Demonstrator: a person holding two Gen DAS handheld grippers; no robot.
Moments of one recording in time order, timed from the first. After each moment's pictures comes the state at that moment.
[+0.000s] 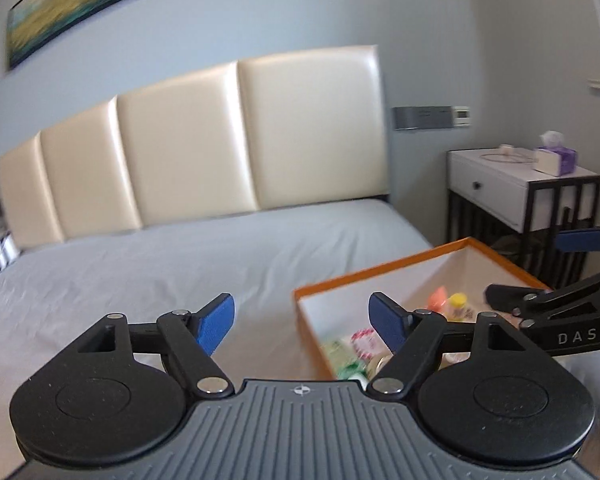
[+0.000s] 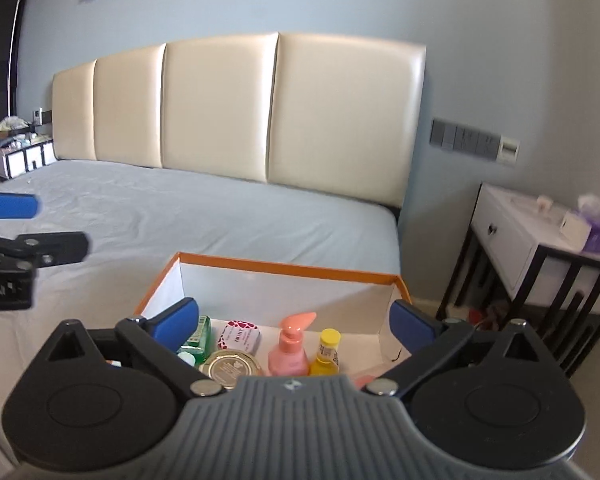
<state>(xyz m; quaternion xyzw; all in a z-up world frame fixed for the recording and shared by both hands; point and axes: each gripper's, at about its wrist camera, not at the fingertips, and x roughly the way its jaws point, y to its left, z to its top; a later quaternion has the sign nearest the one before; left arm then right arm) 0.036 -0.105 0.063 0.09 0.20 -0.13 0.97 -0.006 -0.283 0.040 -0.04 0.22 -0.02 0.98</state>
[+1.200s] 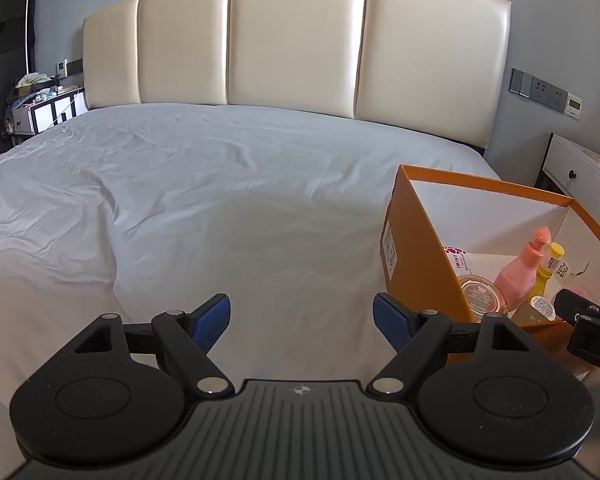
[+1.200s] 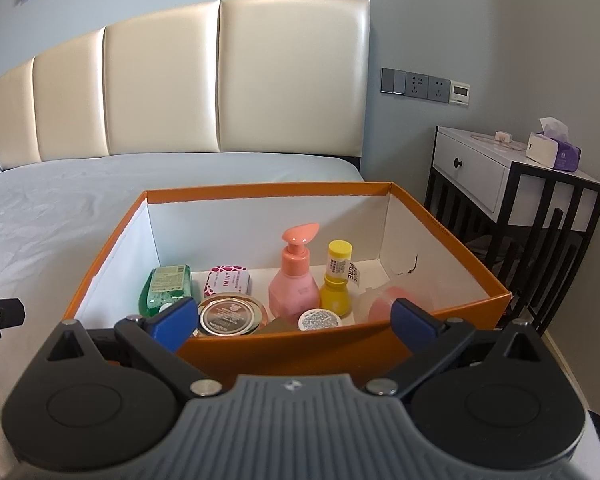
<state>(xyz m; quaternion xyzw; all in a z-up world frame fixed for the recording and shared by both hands) 0.049 -0.050 -0.015 -0.02 0.31 -0.01 0.95 0.004 -0.250 -0.047 0.02 0.24 -0.11 0.96</state>
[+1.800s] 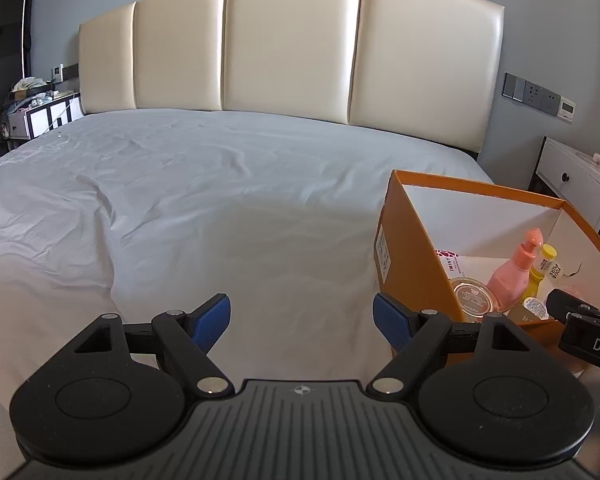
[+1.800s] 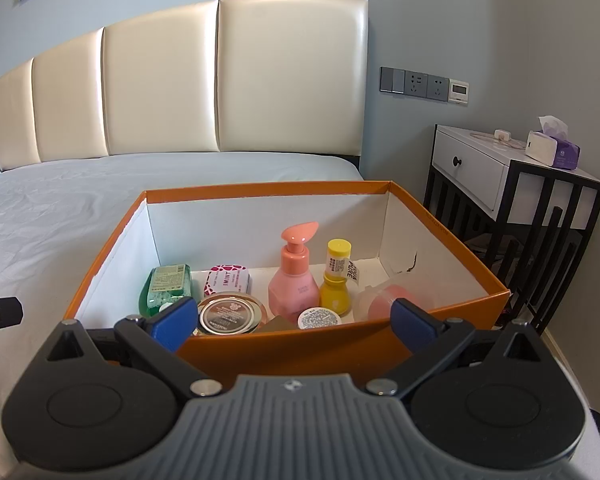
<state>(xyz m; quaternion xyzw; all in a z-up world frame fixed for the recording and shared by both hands) 0.046 -0.048 -0.012 -0.02 0.30 -0.01 0.95 0.004 -0.250 -0.047 0.02 0.24 -0.11 0.96</state>
